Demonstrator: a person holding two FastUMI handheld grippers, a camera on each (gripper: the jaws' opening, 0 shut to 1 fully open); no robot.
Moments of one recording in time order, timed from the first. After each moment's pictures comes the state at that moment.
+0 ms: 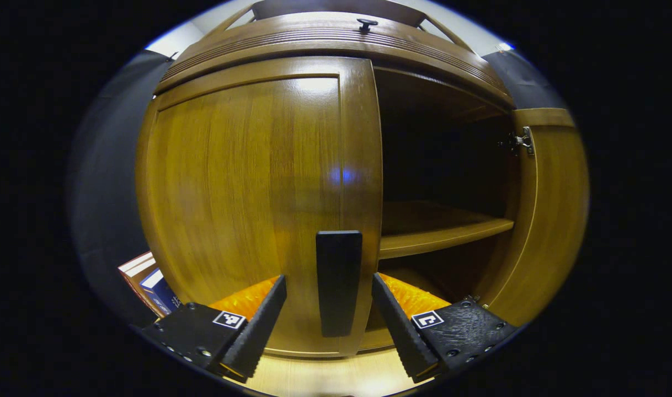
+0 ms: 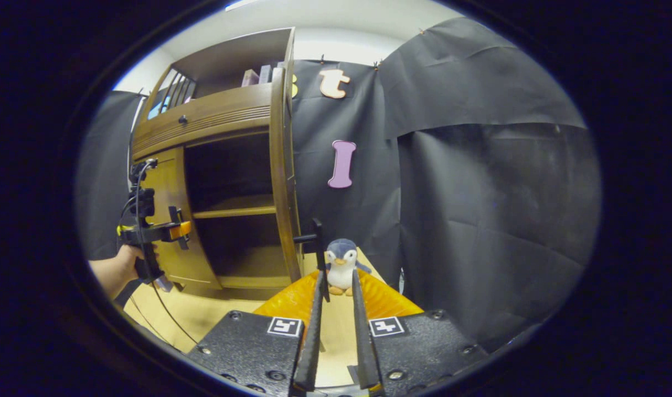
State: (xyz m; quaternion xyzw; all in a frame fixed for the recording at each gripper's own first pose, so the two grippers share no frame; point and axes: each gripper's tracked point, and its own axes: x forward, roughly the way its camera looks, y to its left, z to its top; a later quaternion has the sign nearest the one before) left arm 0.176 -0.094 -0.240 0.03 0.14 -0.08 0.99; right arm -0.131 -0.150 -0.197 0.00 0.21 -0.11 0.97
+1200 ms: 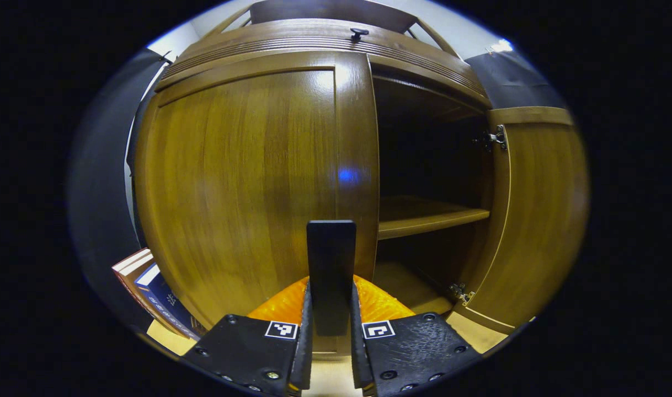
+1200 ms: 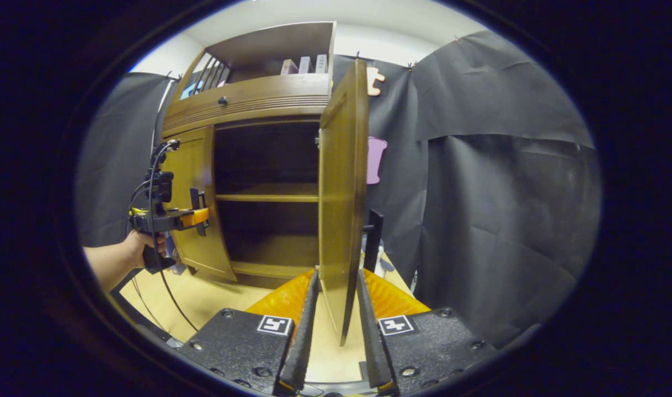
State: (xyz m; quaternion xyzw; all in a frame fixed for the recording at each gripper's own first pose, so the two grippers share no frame) left arm 0.139 -0.091 -0.243 0.03 0.14 -0.12 0.98; right arm -0.125 -0.092 -0.209 -0.04 0.24 -0.04 0.97
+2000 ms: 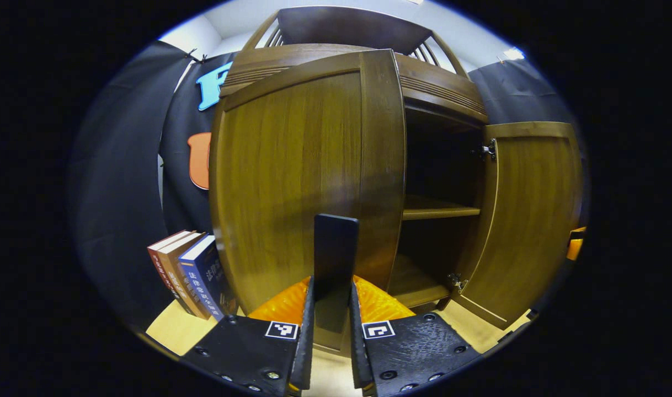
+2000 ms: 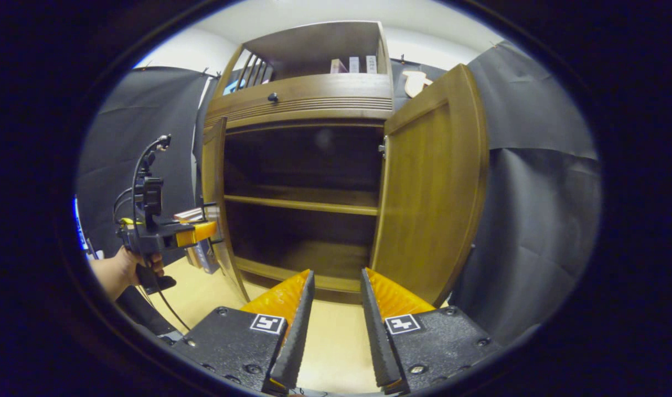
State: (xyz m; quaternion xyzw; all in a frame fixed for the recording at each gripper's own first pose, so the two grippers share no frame) left arm 0.052 -0.040 -0.230 0.02 0.14 -0.07 0.99; right arm -0.084 -0.017 -0.215 -0.05 0.23 0.08 0.97
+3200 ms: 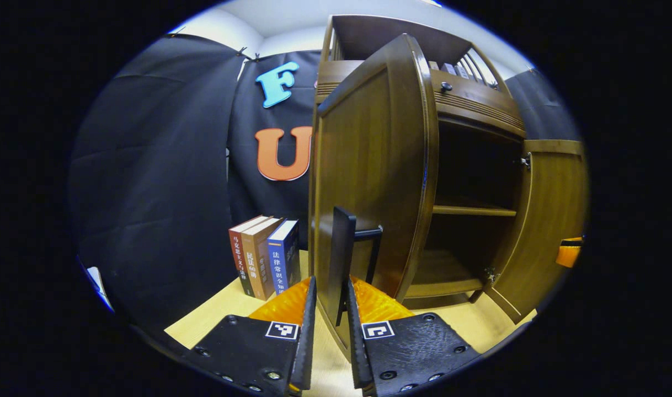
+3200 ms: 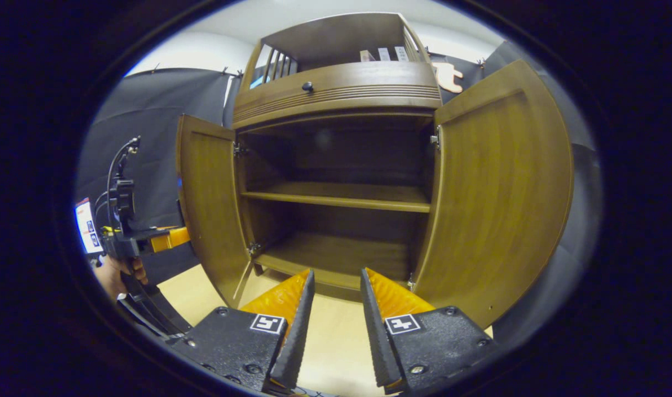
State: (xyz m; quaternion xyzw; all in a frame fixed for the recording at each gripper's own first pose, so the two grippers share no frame) left arm -0.024 0.069 -0.221 -0.01 0.16 0.07 0.99; right arm -0.066 0.049 -0.237 -0.03 0.25 0.16 0.96
